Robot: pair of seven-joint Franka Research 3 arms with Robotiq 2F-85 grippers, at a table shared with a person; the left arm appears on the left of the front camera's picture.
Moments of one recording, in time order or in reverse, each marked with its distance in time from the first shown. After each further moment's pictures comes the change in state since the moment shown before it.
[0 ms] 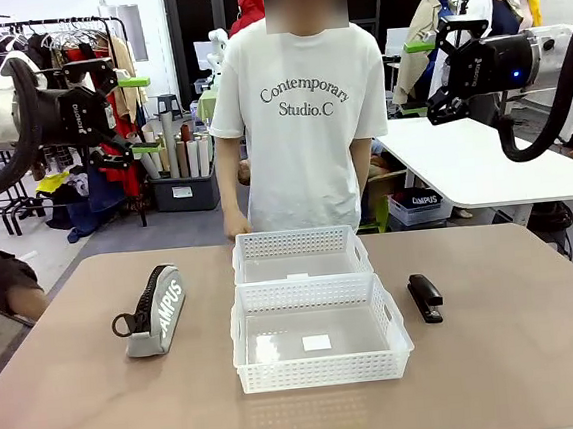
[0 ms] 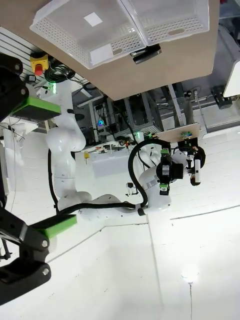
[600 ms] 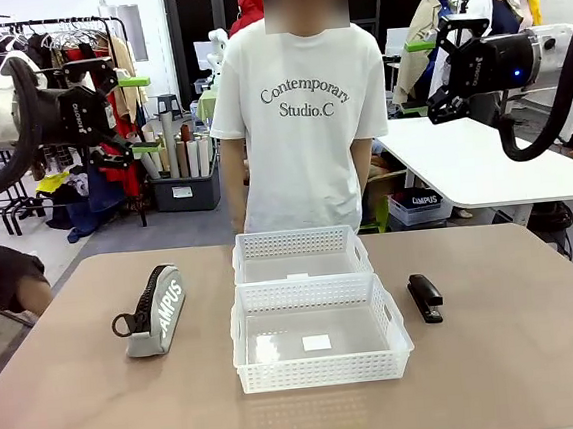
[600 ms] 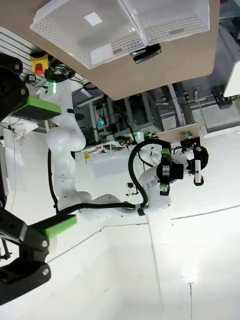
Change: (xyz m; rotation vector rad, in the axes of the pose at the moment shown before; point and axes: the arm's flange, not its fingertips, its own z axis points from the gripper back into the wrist) left arm 0.000 -0.001 0.000 0.000 0.000 0.001; right arm 0.000 0.001 0.001 0.001 -0.003 0.001
